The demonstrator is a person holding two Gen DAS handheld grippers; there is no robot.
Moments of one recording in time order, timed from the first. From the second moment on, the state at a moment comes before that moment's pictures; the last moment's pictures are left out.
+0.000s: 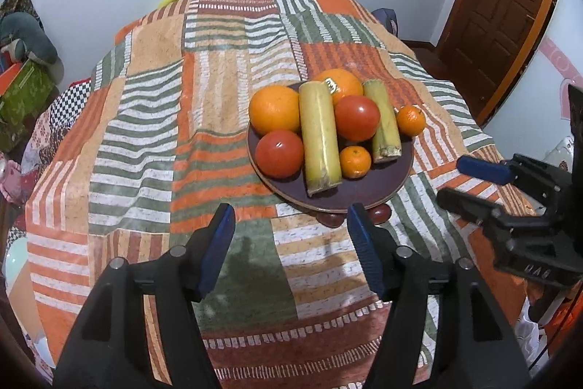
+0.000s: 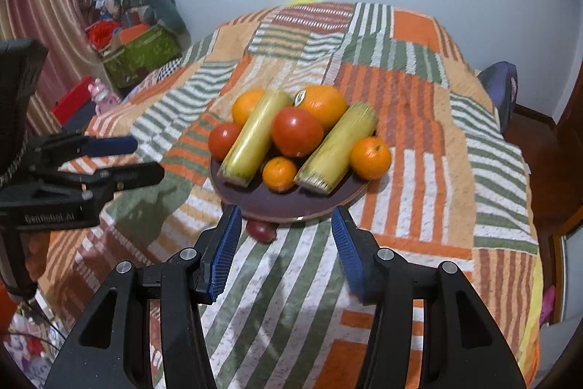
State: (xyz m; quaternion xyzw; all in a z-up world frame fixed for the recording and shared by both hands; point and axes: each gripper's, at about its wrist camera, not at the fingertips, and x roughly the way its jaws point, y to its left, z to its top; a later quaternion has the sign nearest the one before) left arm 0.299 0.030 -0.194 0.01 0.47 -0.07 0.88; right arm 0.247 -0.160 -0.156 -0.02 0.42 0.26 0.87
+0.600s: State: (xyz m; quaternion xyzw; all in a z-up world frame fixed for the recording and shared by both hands) left arm 0.310 0.020 -0.224 0.02 0.49 -0.10 0.87; right arm 0.254 -0.129 -0.204 -0.03 0.48 0.29 0.82
